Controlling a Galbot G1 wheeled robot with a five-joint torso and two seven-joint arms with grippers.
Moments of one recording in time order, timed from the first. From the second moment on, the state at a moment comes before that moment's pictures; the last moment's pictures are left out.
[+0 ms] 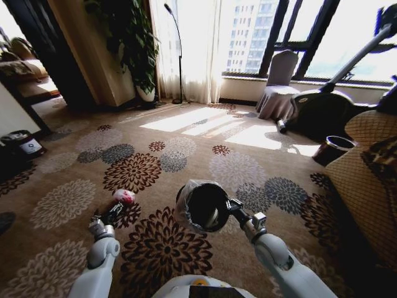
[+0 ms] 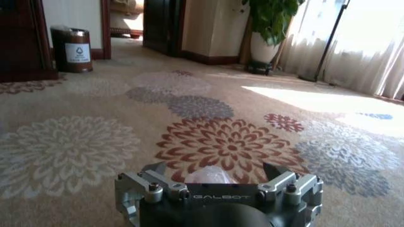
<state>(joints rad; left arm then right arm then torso) 1.37 -1.24 -0.75 -1.56 -0.59 0.02 -0.19 -1.34 1.00 0.18 1.98 0.50 -0.09 0.06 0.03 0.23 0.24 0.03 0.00</state>
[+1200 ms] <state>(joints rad) 0.80 -1.20 -0.56 -0.71 -0.59 0.05 0.08 -1.30 0.95 0.14 1.97 0.54 -0.09 0.06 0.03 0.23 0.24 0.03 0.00</state>
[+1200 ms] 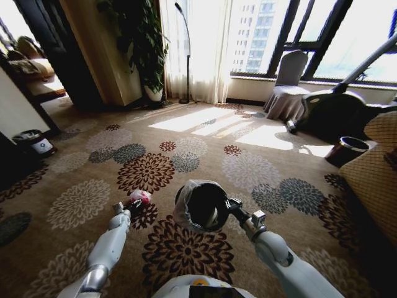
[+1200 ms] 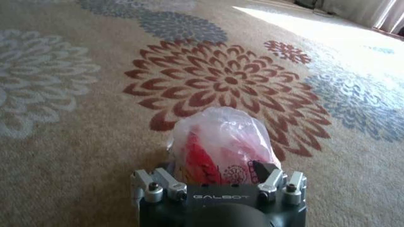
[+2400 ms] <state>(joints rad) 1.04 -1.16 -0.63 -1.13 -0.81 0.00 0.26 -1.23 0.96 0.12 1.92 0.56 -0.10 0.07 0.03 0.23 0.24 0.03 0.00</state>
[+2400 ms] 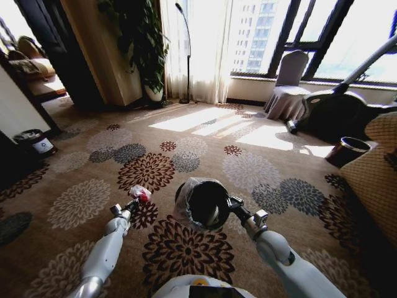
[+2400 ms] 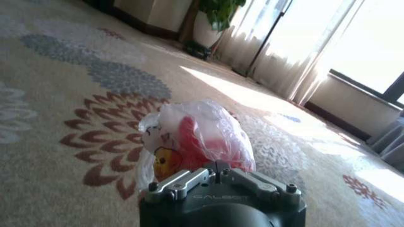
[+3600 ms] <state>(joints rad) 1.43 -1.09 -0.41 -1.98 -0.60 -0.07 0.50 -0.91 0.96 -0.10 1.67 0.60 -0.21 0.06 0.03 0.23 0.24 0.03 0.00</state>
